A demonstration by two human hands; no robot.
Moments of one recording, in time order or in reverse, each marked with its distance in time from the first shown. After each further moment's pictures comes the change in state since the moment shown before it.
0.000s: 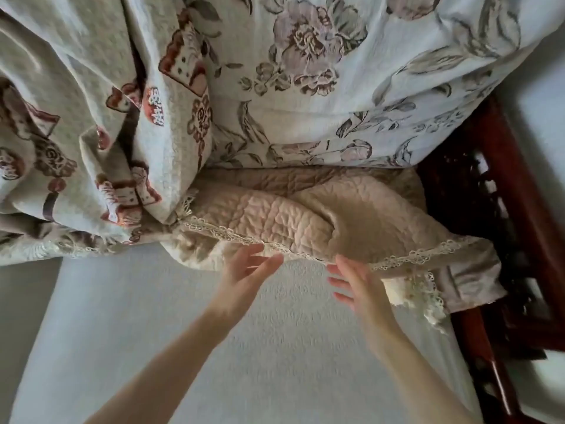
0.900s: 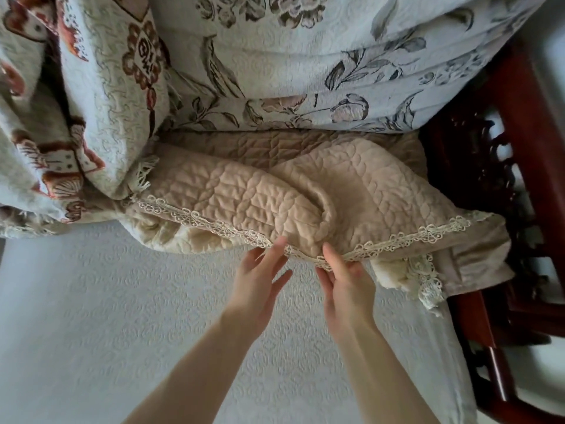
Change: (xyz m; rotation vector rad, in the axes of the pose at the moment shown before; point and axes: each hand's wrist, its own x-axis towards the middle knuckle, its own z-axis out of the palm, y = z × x) left_hand 0.026 -0.043 0.076 -0.637 0.039 -0.290; right_hand 0.031 0.046 0.009 0.651 0.279 0.128
